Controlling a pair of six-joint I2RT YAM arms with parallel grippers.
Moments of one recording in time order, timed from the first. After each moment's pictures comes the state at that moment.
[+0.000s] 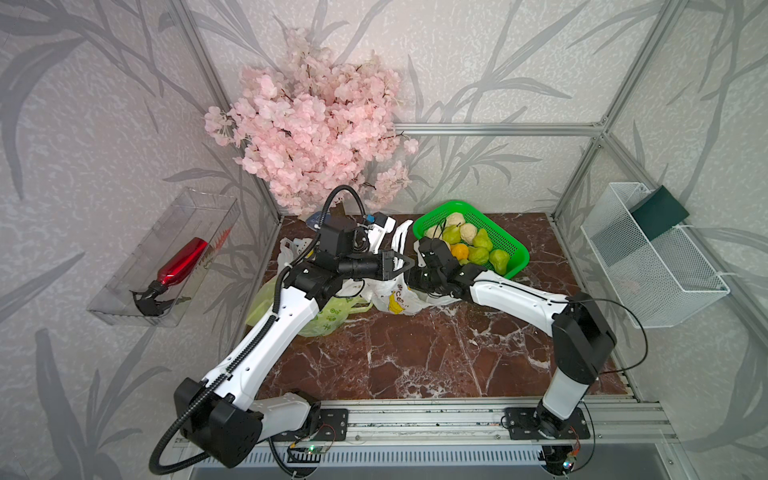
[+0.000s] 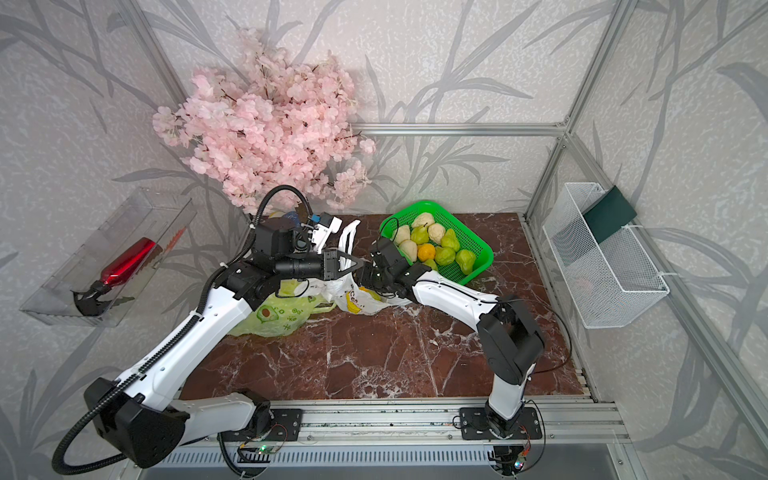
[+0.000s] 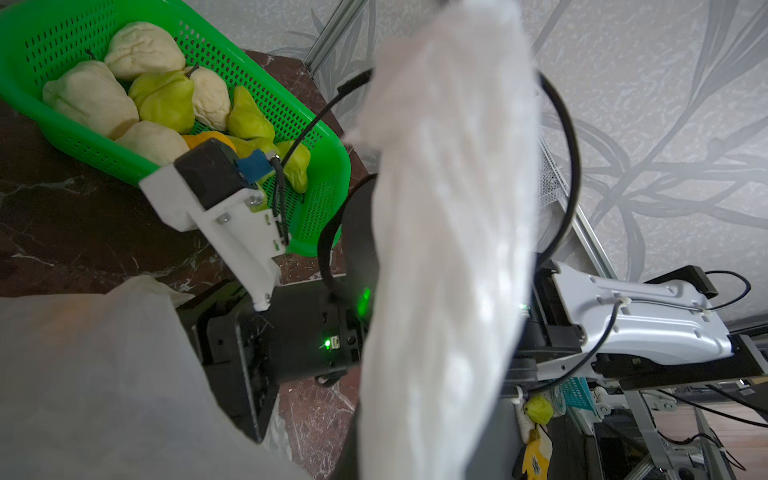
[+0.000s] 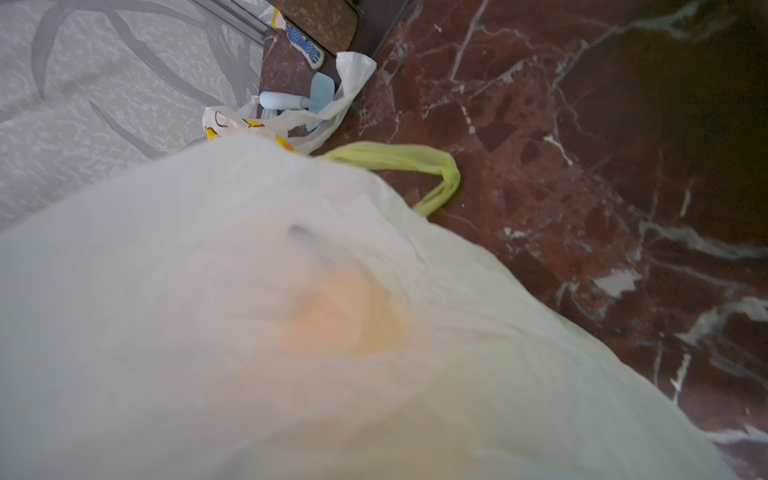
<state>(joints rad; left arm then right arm) -0.43 1.25 1.23 -0.42 0.75 -0.53 0.77 1.82 1.38 -0.25 -0.18 0.86</state>
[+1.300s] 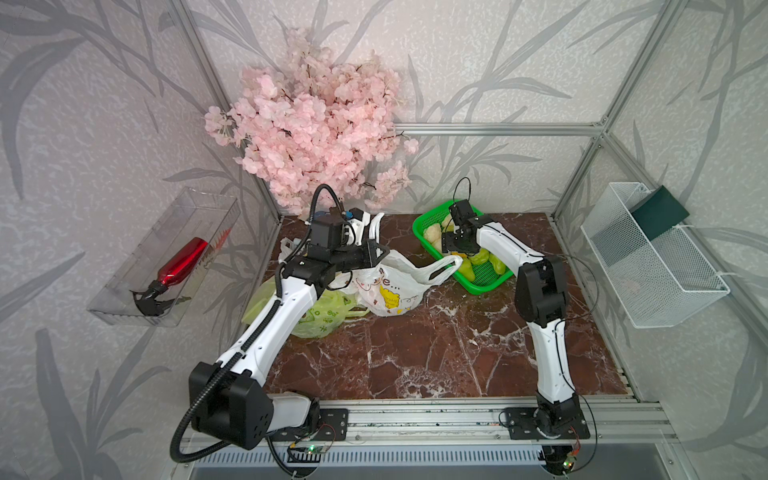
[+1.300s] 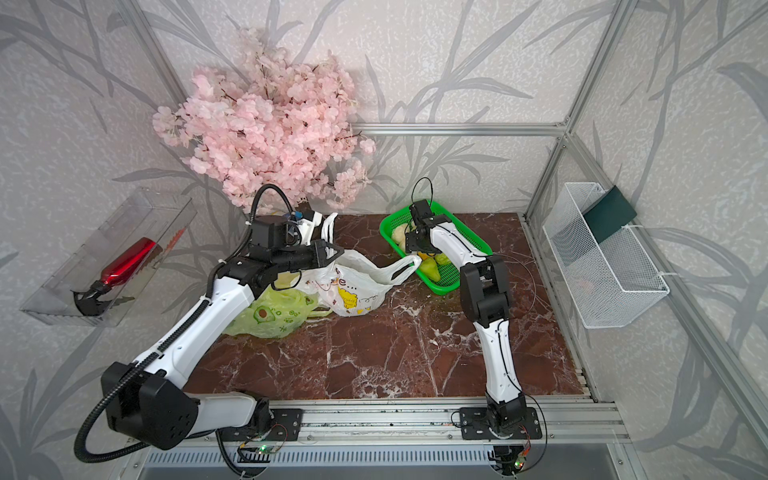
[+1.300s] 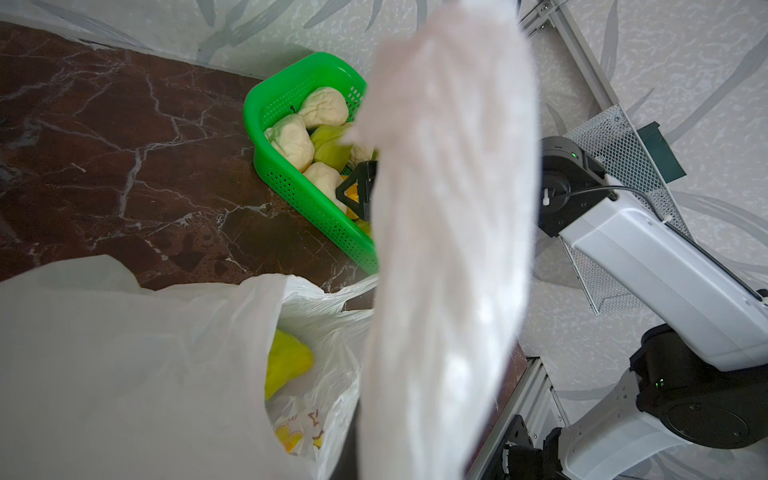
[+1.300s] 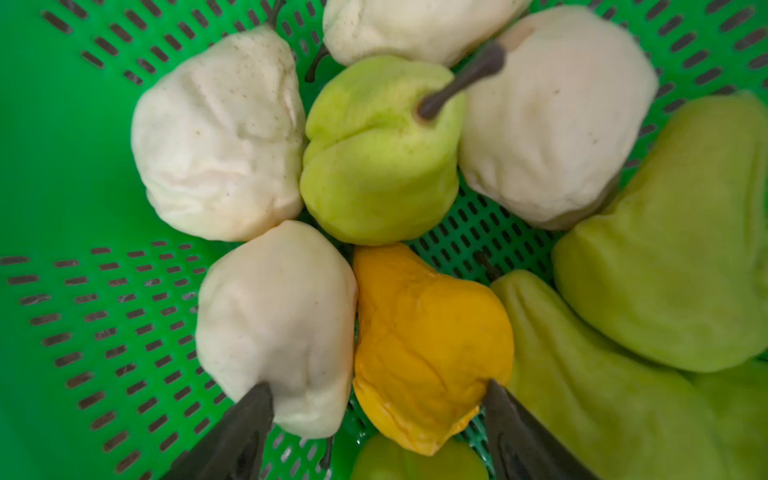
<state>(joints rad) -0.27 1.32 1.19 -0.41 0.59 -0.44 0.36 2.30 2.03 -0.82 0.12 0.34</state>
